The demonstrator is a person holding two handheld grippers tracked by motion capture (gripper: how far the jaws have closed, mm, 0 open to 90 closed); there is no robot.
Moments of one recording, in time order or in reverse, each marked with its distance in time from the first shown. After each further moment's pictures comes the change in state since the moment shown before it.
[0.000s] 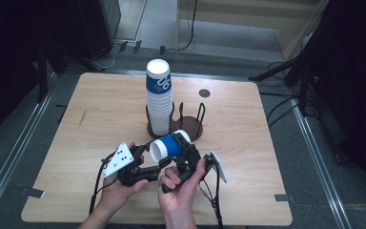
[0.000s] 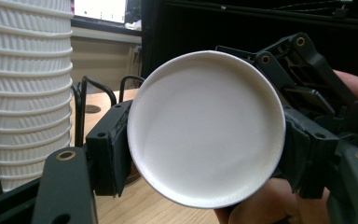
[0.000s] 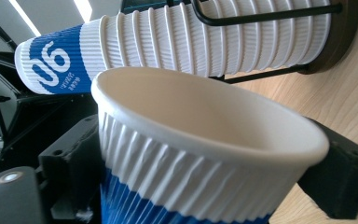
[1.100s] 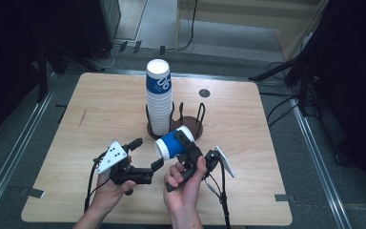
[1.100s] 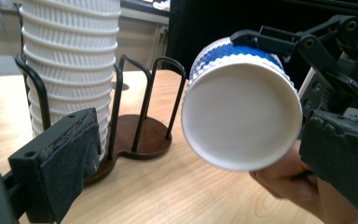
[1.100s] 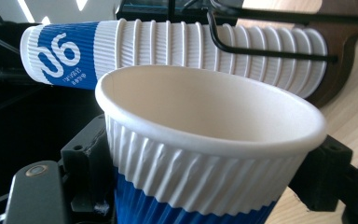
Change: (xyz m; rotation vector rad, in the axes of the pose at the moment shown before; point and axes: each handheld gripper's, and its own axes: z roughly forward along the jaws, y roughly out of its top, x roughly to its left) left arm 0.008 0.006 -0.016 0.081 0.112 -0.074; right arm 0.016 0.008 -0.003 -0.025 -0.049 -0.199
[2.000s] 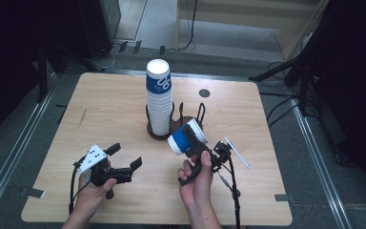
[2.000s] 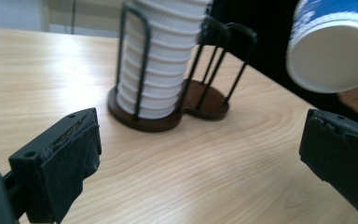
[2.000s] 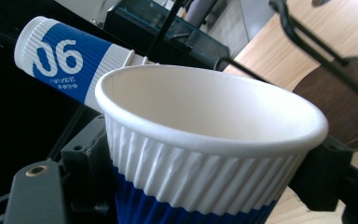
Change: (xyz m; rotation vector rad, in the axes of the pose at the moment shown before) left arm 0.047 -0.024 -0.033 0.069 0.168 -0.056; right arm 0.020 0.025 -0.005 -0.110 -0.103 -0.448
